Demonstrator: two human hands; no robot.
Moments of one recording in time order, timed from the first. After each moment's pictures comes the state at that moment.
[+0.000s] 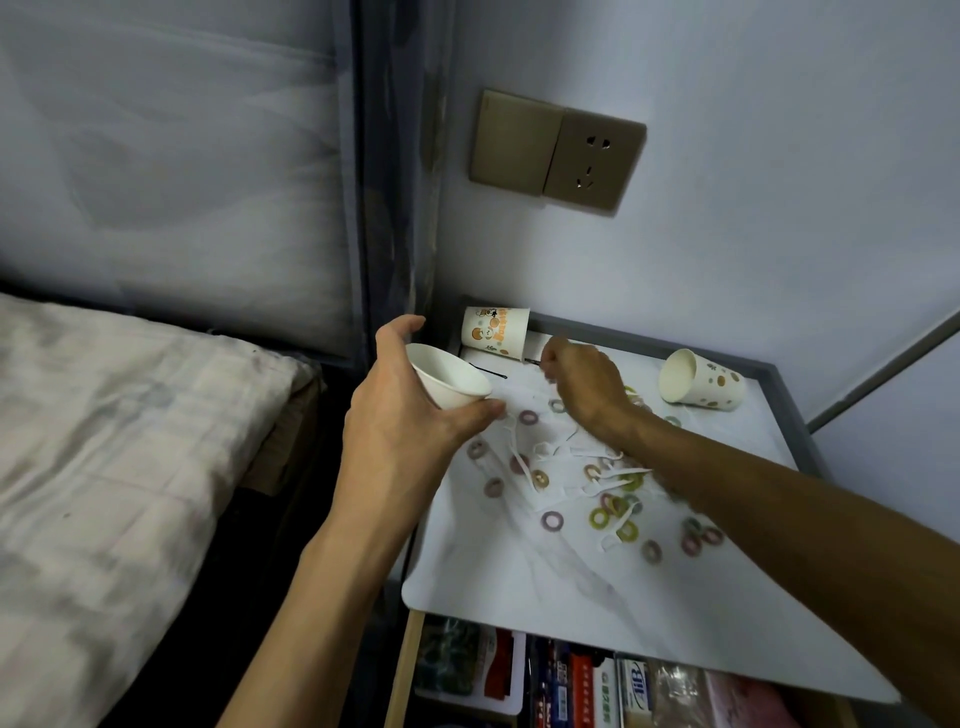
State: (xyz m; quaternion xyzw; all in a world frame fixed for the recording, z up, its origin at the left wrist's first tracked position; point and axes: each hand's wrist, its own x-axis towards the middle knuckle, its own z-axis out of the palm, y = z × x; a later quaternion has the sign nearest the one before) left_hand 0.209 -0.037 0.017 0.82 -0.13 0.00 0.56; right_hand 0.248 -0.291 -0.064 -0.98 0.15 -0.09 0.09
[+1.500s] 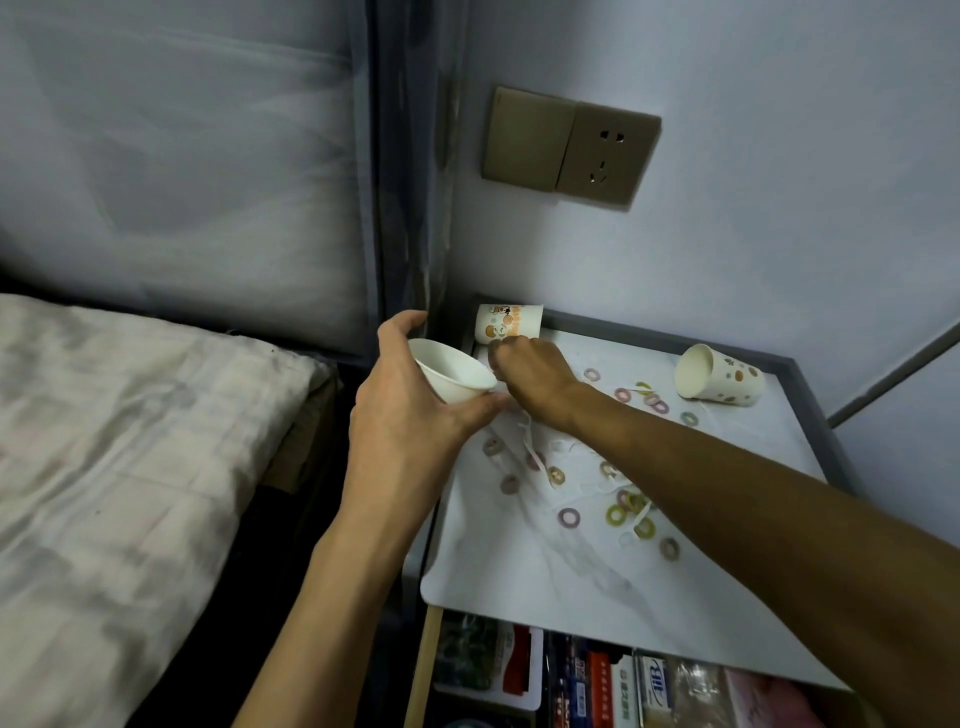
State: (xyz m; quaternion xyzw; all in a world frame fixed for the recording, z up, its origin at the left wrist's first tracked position) left_hand 0.212 -0.031 0.017 0.81 -0.13 0.01 0.56; right_hand 0.287 -0.232 -0.058 -0.99 0.01 0.01 -0.11
